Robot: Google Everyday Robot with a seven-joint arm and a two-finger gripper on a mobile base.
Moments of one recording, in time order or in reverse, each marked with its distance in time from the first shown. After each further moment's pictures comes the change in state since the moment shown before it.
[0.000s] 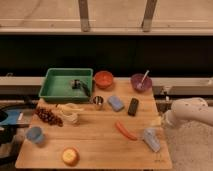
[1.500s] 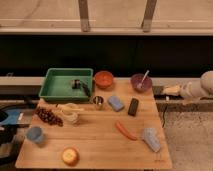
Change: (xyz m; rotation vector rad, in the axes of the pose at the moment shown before) arm -0.180 -0.056 -0.047 -0.246 -0.172 0.226
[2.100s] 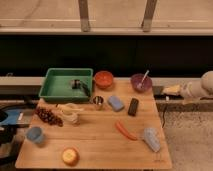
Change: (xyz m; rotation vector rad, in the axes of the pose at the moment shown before) arm -0.007 0.003 -0.003 -0.045 -0.024 0.016
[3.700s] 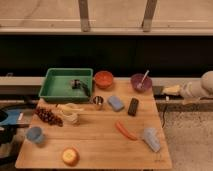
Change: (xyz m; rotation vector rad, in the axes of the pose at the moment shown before) arm 0.000 0.000 0.000 0.000 0.000 0.000
